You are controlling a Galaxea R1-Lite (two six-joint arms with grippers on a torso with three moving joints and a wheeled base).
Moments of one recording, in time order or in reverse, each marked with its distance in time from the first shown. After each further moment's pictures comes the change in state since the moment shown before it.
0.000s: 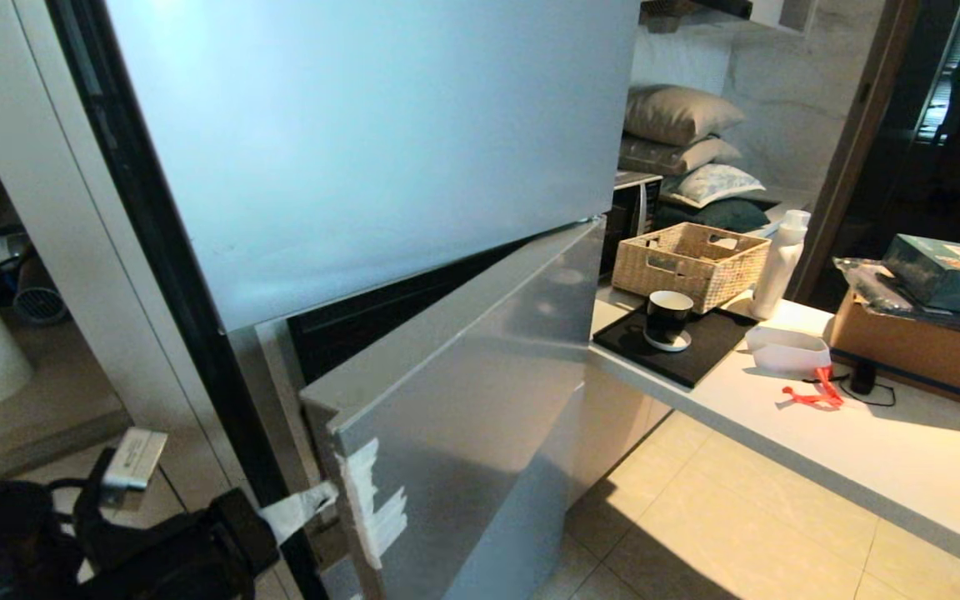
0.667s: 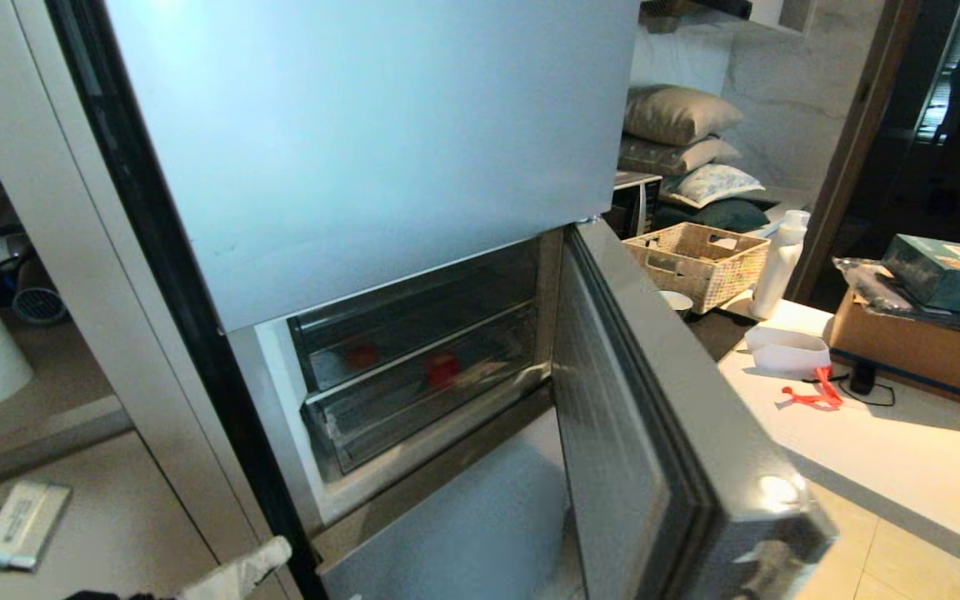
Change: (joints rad) left arm -0.108 -0.320 0.045 0.200 0.084 0.209; right arm 0.000 0.000 0.000 0.000 0.000 0.001
